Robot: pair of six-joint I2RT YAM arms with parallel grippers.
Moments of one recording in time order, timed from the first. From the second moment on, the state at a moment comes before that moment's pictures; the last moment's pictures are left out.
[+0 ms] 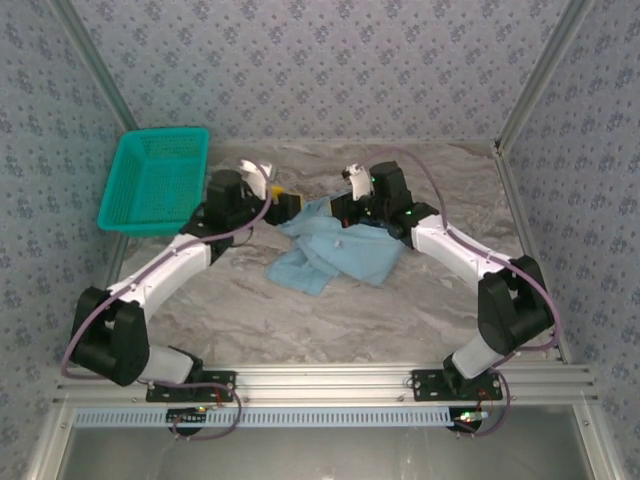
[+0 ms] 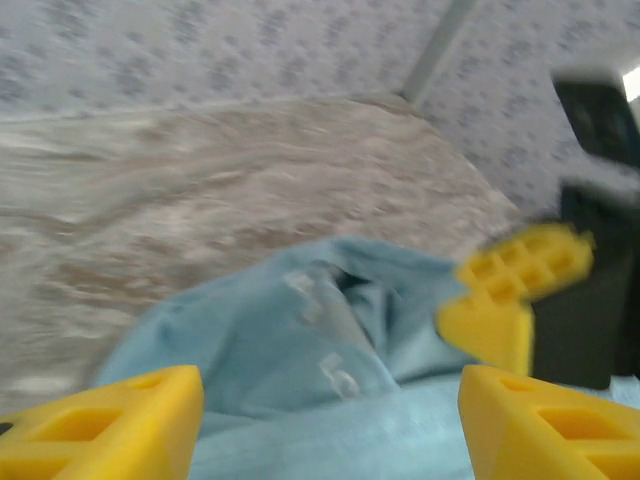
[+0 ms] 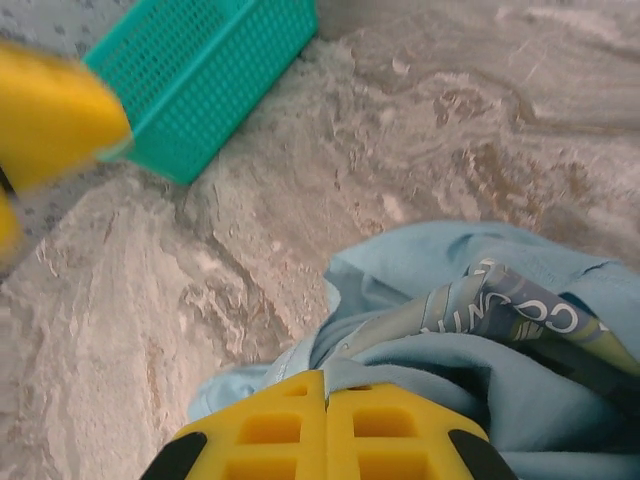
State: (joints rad) left arm -0.45 1.39 0.94 0.10 0.40 -0.28; right arm 0.49 1.56 1.14 -0.09 -0.42 0.22
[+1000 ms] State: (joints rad) left arm -0.68 1.26 0.63 0.34 0.32 -0.27; right arm 0.40 1.53 1.47 0.11 -0.46 0.52
